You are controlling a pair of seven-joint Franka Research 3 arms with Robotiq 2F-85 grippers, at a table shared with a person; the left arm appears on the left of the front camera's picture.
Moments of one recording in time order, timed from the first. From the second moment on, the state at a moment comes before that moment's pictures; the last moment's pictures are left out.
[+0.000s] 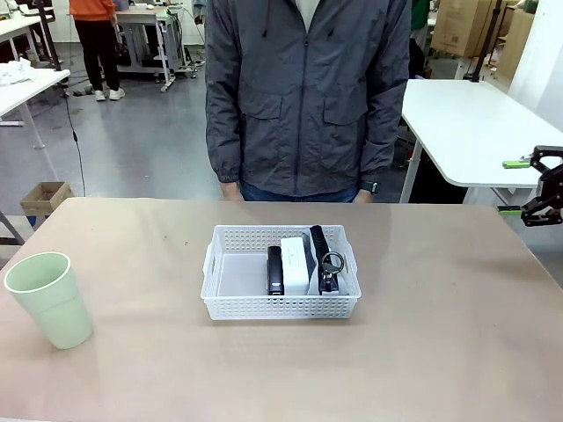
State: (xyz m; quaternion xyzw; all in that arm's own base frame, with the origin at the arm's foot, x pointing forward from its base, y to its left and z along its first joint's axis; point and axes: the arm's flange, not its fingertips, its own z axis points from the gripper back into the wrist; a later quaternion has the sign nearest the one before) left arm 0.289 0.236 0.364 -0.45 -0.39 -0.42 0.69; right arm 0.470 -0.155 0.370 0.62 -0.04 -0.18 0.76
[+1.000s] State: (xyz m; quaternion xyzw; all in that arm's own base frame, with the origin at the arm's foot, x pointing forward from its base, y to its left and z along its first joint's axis) left arm 0.322 0.171 0.273 -0.32 -0.36 -0.57 0.67; right arm 0.470 -0.155 0.370 0.62 -0.04 -0.18 0.76
